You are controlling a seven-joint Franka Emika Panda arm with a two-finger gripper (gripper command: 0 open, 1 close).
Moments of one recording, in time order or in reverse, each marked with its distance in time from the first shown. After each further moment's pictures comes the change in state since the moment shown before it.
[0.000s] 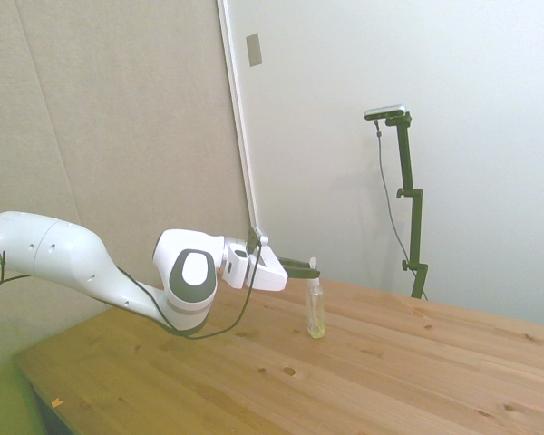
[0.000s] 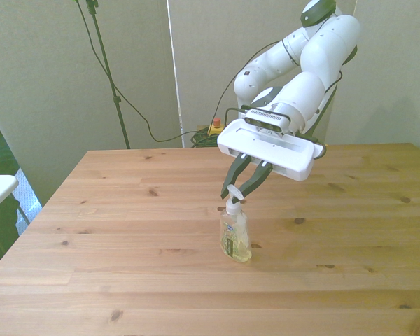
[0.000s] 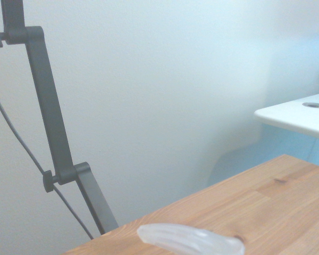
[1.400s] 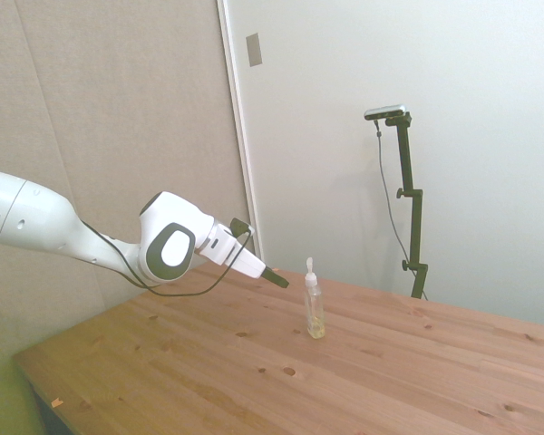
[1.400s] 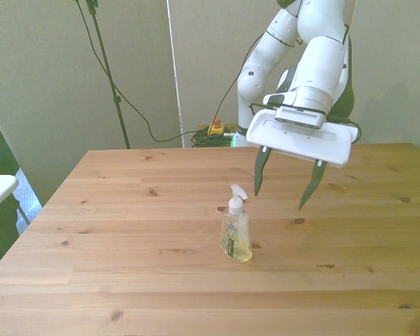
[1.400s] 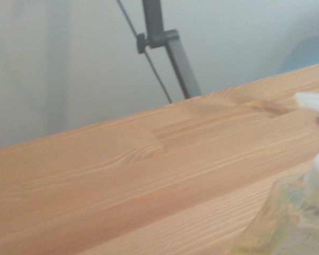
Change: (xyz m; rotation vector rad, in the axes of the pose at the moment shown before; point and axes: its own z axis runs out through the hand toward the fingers) arm -0.039 -0.042 -0.055 -0.177 -0.454 -0.198
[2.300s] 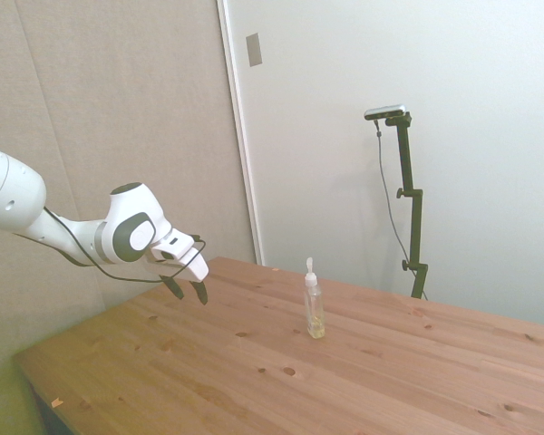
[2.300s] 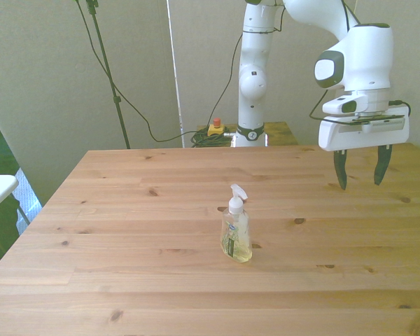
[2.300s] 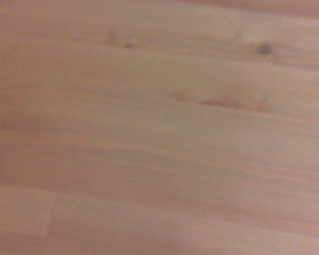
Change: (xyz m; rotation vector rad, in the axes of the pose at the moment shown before) arm -0.142 -0.008 -0.075 -0.049 -0.540 -0.475
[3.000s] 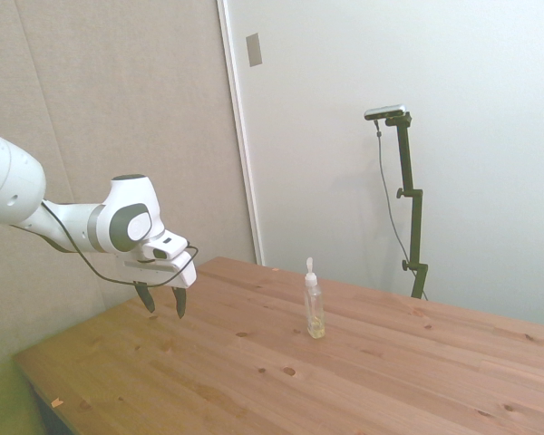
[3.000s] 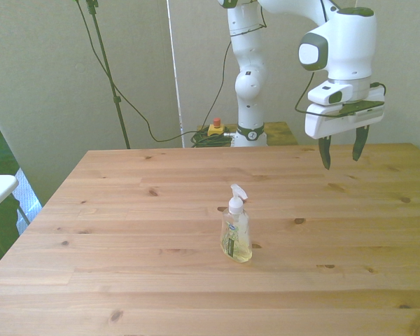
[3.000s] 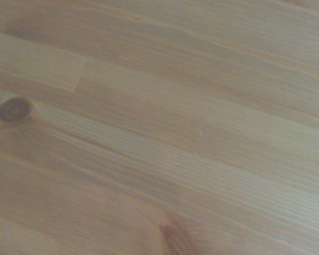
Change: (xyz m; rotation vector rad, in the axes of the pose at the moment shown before) arm 0.000 0.048 -0.040 -0.080 -0.193 -0.141
